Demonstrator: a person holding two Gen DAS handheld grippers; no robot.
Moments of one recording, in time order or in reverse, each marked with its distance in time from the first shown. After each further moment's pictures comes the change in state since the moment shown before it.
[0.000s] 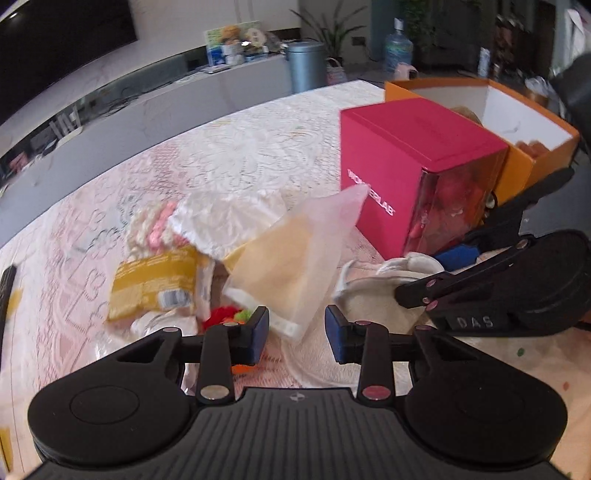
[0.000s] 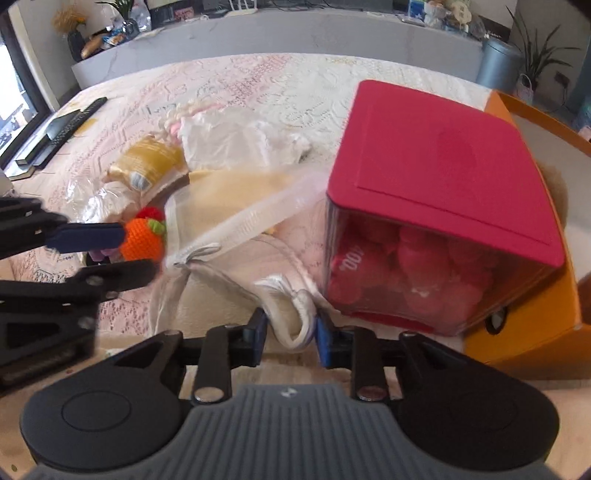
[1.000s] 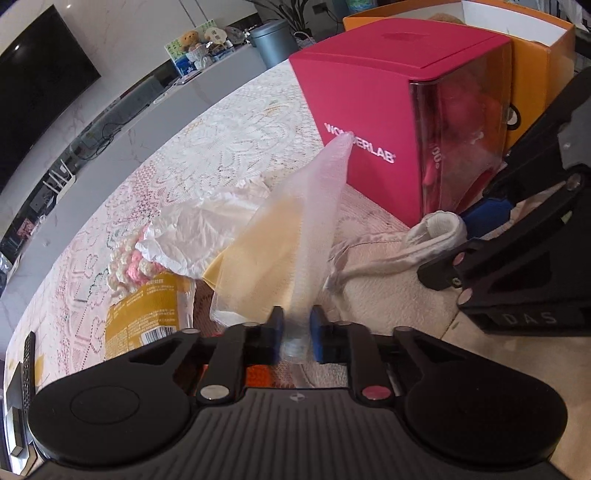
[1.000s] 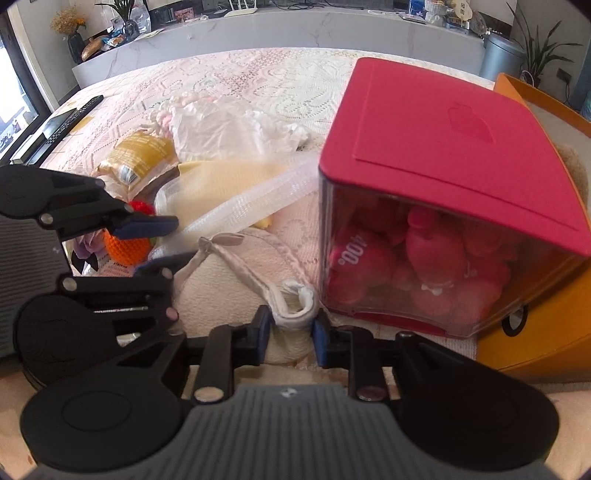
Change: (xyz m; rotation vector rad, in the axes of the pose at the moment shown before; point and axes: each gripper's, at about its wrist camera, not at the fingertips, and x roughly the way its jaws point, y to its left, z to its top) left arm 0.043 -0.033 -0.002 0.249 0.051 0.137; right arm 0.018 -0.007 -0.005 0.037 0.013 0.015
